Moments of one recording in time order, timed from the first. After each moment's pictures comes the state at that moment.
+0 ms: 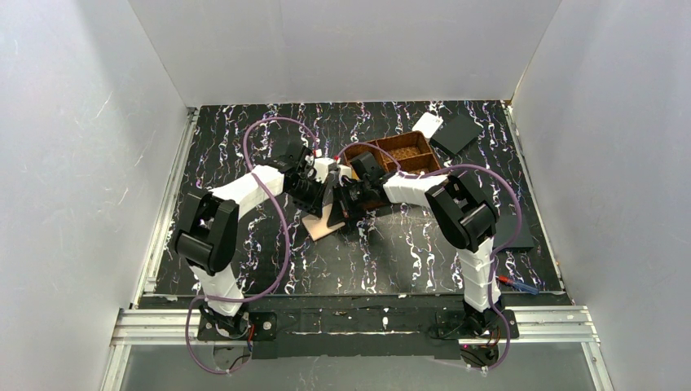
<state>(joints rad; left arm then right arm) -0.44 1.76 1.18 -0.61 0.39 0.07 0.70 2.08 1.30 -0.12 -0.74 0.39</state>
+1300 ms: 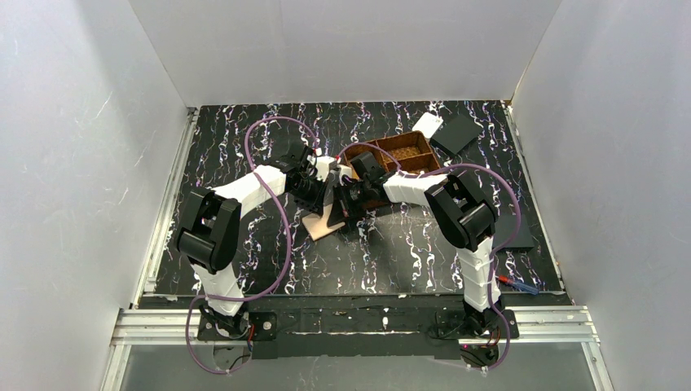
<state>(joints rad) -0.45 1.78 1.19 -0.58 0.36 0.03 0.69 2.09 1.31 -0.12 -0.75 0.41</state>
